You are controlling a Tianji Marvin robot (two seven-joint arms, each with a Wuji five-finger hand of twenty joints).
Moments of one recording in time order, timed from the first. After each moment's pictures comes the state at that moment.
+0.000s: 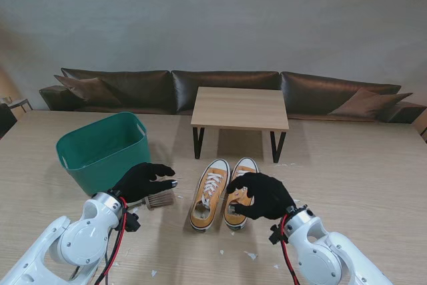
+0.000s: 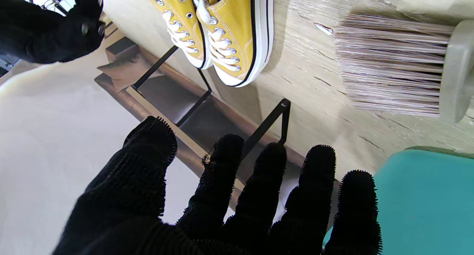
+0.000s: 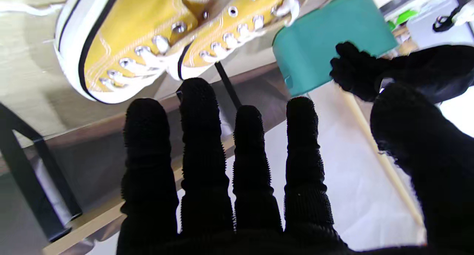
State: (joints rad) left arm 1.70 -1.09 -1.32 -1.78 0.48 -0.01 -0.08; right arm -1.66 -1.10 1.17 -1.66 -0.73 -0.26 -0.18; left_hand 0.82 -0.33 0.35 -0.09 0.78 0.25 0.22 0.42 0.82 0.36 0.13 0.38 0.62 0.43 0.25 0.47 0.24 0.44 0.35 0.82; right_hand 0.26 -0.71 1.09 -0.18 0.71 -0.16 0.64 0.53 0.76 0.03 0.66 0.54 0.93 0.15 0.58 0.52 0.65 0.29 1.12 0.59
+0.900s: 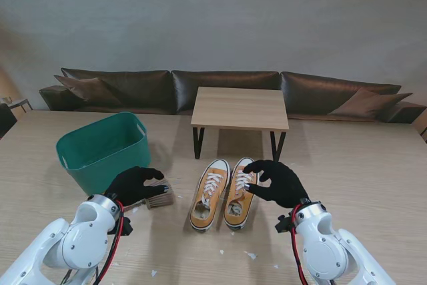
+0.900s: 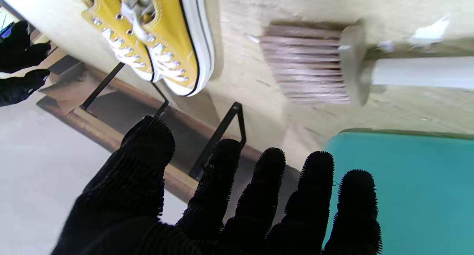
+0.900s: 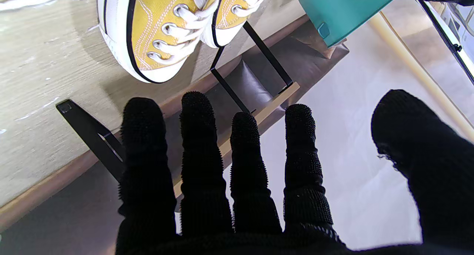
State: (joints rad) left arm 1.75 -1.09 -1.35 -1.85 0.65 0.14 -0.14; right arm -1.66 -1.14 1.23 -1.64 -0.53 -0.17 -0.20; left_hand 0.82 -0.33 0.33 -0.09 0.74 0.24 0.19 0.41 0.77 0.36 0.12 0.38 0.55 0.43 0.25 0.49 0.25 0.44 0.34 0.87; right_hand 0.26 -0.63 1.01 -0.15 0.66 -0.14 0.58 0.50 0.70 0.07 0.58 0.47 0.84 0.18 0.40 0.44 0.63 0.31 1.00 0.58
